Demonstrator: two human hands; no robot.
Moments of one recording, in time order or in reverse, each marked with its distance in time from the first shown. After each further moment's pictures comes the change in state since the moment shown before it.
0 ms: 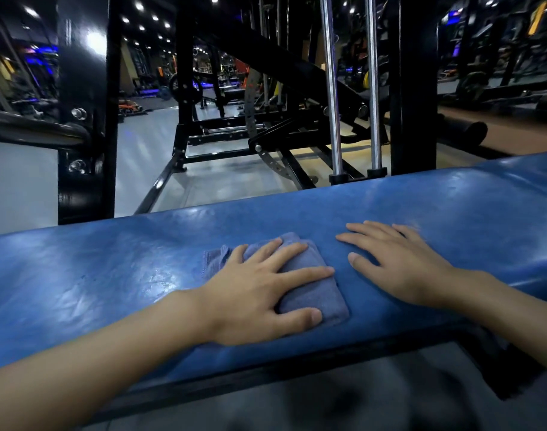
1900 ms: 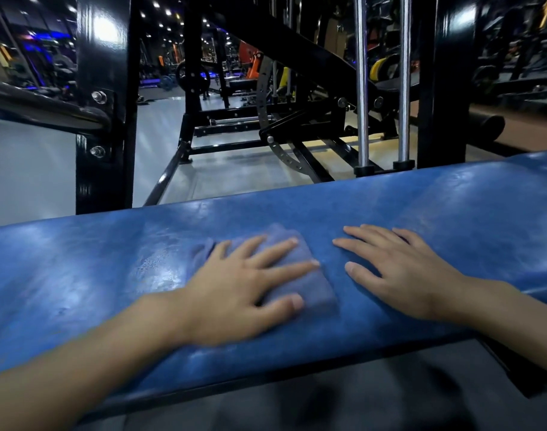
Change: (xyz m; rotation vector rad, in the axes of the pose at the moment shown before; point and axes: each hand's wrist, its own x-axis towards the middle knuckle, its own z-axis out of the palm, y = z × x) left_hand -0.048 -0.056 0.006 0.024 0.013 -0.083; right_hand 0.008 -0.066 0.012 0.026 -0.023 -0.047
